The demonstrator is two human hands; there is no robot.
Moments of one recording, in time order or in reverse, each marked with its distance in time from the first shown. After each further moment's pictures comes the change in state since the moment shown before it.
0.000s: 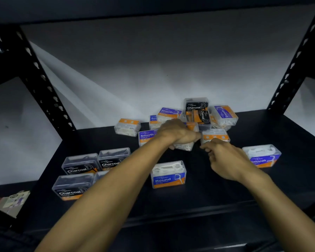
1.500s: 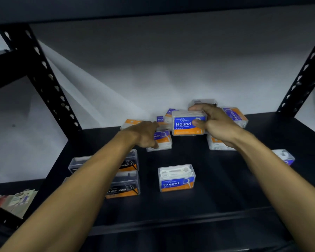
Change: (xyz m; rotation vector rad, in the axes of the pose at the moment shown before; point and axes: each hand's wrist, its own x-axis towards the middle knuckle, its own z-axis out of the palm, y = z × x) left_hand 0.029 -0.111 -0.042 0.349 -0.059 0.190; right_hand 0.079 -0.032 -0.035 0.886 0.022 -0.046
